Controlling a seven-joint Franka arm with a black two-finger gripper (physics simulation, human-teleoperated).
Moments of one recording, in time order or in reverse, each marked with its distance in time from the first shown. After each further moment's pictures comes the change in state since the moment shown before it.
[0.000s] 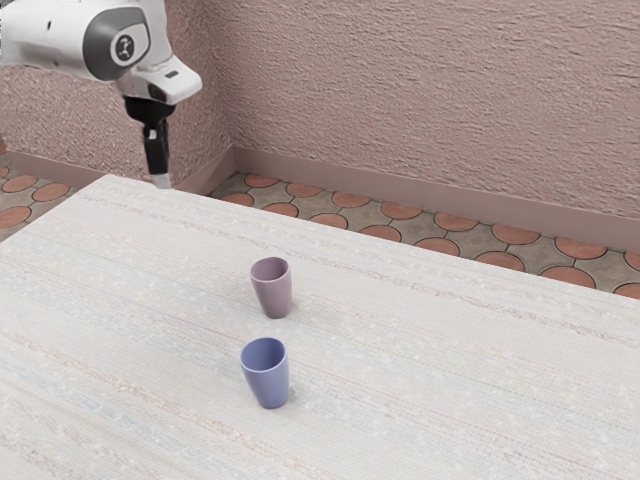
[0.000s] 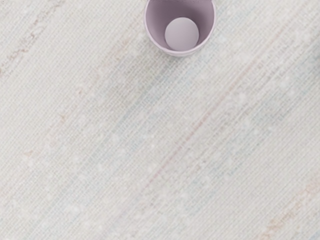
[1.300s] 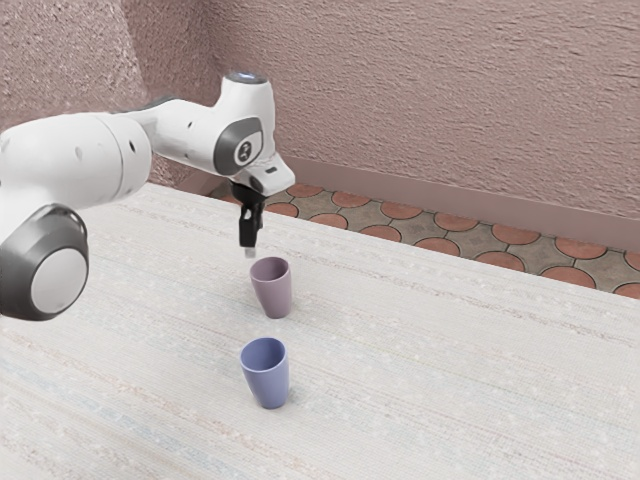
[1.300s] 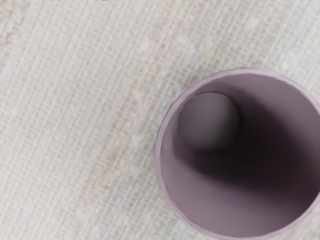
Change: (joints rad) arm -0.039 0.485 -0.029 0.195 -0.080 0.219 0.153
